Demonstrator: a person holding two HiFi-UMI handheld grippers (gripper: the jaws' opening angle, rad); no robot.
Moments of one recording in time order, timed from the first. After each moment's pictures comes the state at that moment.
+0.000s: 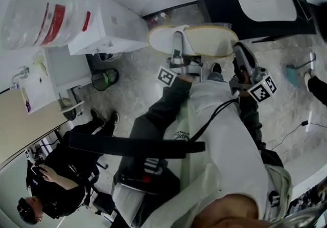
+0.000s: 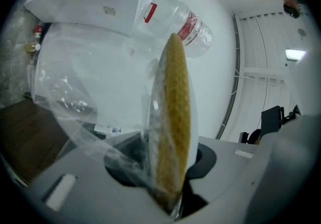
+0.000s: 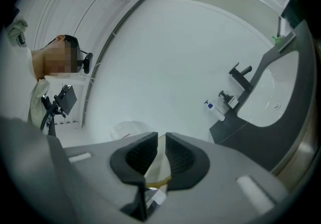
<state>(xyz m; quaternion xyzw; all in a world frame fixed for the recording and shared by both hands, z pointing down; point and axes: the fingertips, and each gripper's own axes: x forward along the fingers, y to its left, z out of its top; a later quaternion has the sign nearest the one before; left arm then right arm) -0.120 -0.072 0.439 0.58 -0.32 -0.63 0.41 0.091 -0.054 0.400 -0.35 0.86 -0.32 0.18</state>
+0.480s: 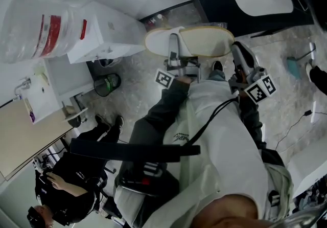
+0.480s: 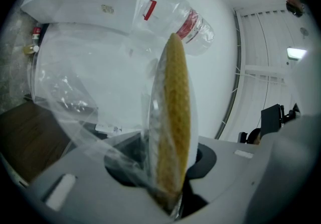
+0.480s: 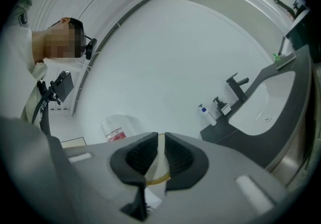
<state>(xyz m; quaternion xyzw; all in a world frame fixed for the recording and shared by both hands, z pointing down) -0.124 -0.073 0.440 0.59 -0.32 -0.62 0.41 0.091 -0.048 0.404 -0.40 0.86 -0.28 0.14</state>
